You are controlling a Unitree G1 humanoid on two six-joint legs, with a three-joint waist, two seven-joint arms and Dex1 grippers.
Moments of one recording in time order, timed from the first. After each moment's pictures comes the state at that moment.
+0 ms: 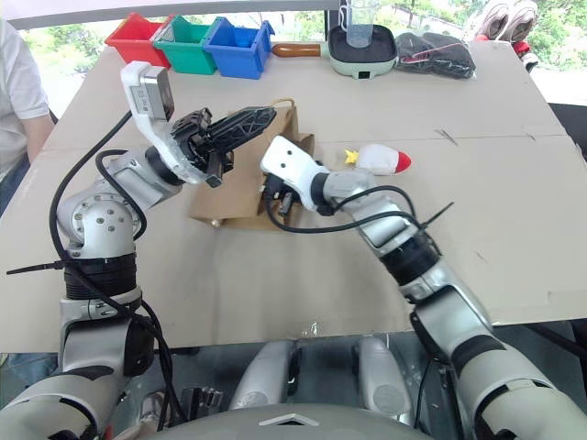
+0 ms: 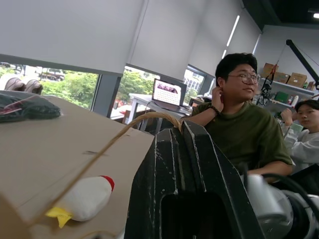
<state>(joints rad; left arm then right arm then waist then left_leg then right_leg) -0.65 0.49 0.17 -0.08 -0.93 0.69 -0.90 -0.86 -0.09 0.46 0.34 0.09 0.39 0.69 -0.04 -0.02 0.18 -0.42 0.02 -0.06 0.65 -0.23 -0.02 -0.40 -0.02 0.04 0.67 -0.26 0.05</state>
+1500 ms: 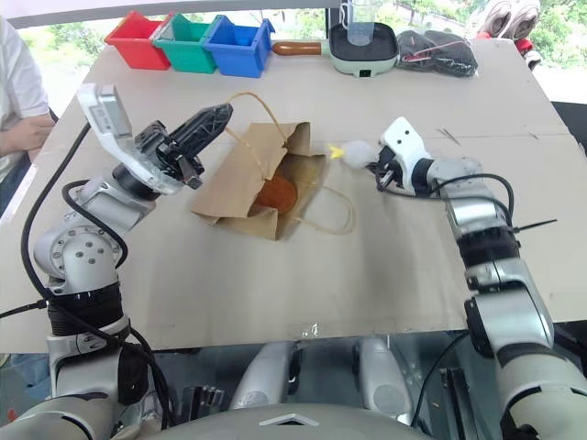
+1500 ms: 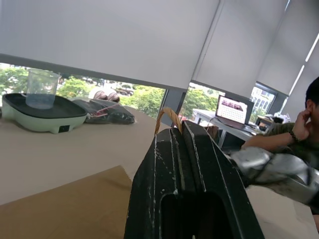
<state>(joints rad) -0.49 0.49 0.30 -0.20 -0.93 0.61 -0.71 -0.70 -0.47 0.17 0.19 0.07 0.34 0.83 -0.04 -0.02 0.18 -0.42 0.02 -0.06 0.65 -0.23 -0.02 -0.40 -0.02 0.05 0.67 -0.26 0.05</state>
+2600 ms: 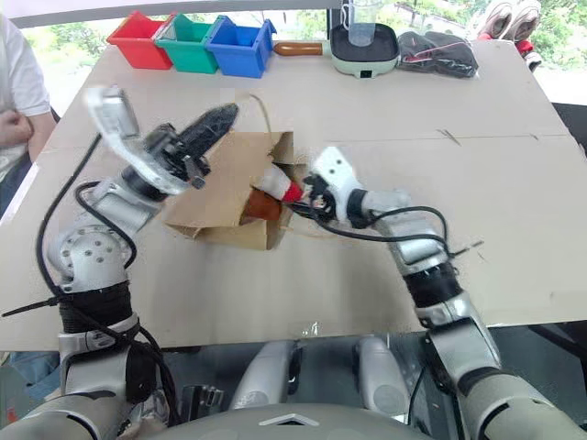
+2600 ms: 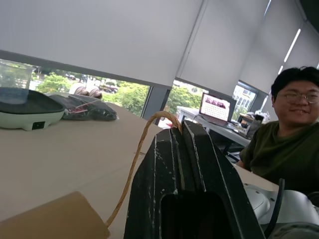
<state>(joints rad) -0.49 0.45 0.32 -0.18 -0.97 0.62 -0.71 -0.62 -0.20 0.22 0.02 0.15 0.60 0.77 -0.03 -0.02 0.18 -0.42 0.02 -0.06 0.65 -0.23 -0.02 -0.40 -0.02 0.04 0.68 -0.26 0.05</state>
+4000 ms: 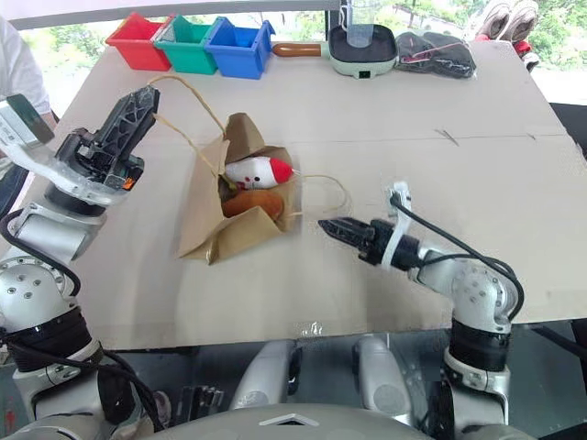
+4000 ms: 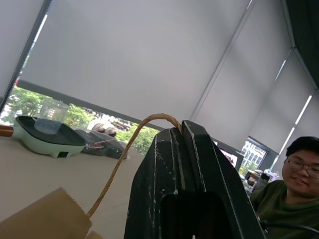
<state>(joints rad) -0.35 0.53 0.53 -0.31 -1.28 0.68 -0.56 -0.28 -0.12 -0.26 -0.33 0.90 1.28 0.45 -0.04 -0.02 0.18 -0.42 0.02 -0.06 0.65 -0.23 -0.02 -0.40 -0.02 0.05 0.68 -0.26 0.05</state>
